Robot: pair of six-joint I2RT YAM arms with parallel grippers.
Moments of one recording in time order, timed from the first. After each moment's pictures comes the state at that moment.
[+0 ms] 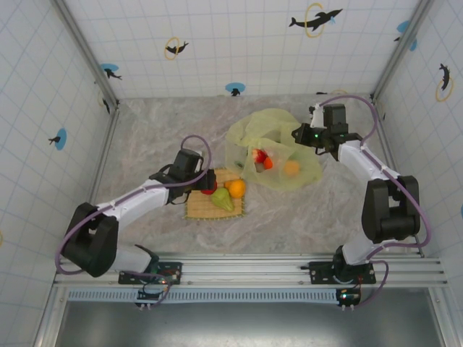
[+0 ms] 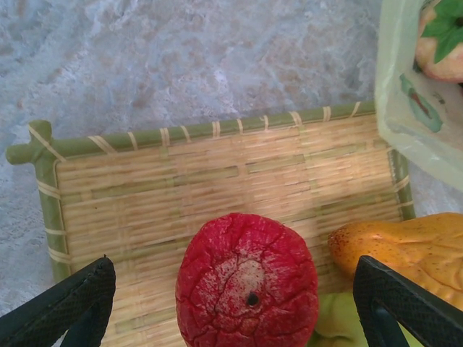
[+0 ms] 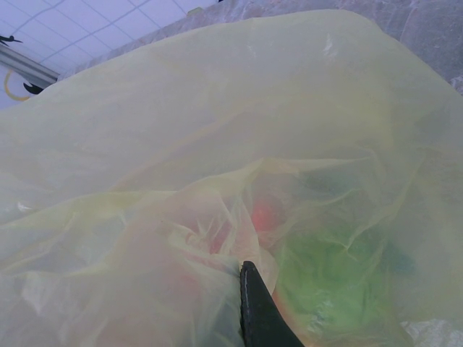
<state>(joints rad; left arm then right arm) -0.54 1.38 0.75 -0.28 0.00 -0.39 0.16 1.61 1.12 -0.23 -0.46 0.38</state>
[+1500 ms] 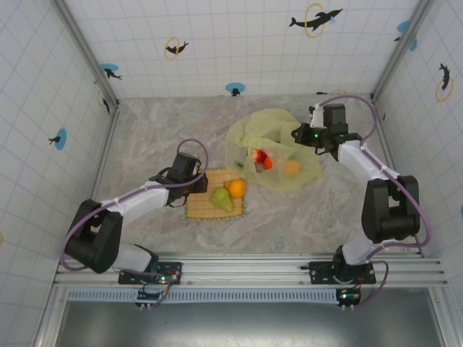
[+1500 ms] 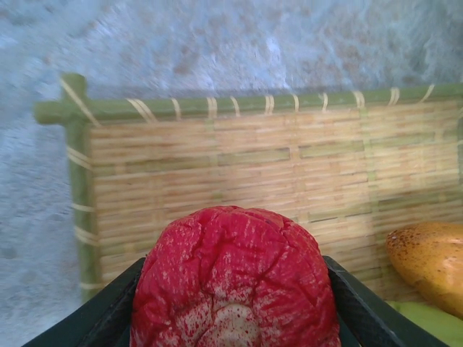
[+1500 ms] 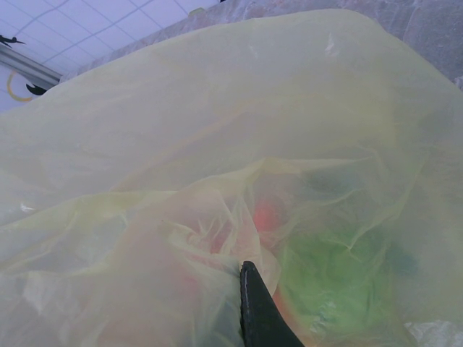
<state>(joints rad) -0.50 1.38 0.68 -0.23 -0.03 -0.42 0.16 1.61 1.12 -0.23 -0.46 0.38</state>
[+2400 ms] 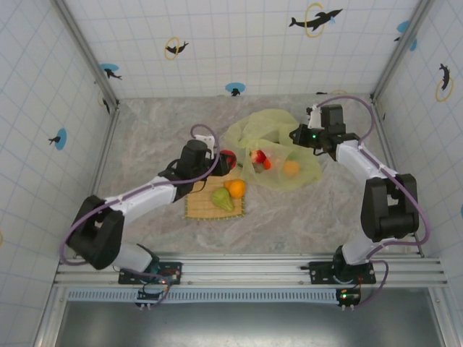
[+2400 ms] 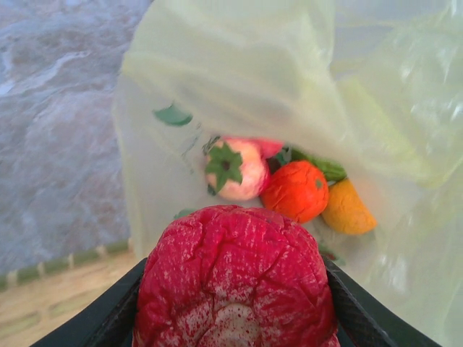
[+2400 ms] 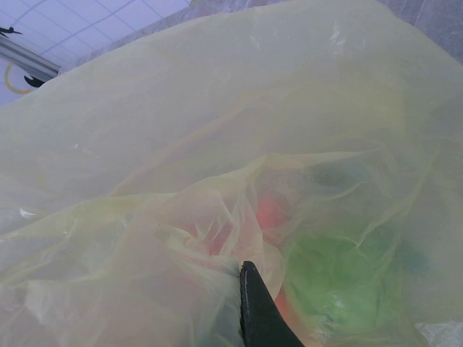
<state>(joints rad) -0.61 1.47 0.83 0.10 0.15 -0.51 0.18 1.62 1.13 -0.23 -0.46 0.38</state>
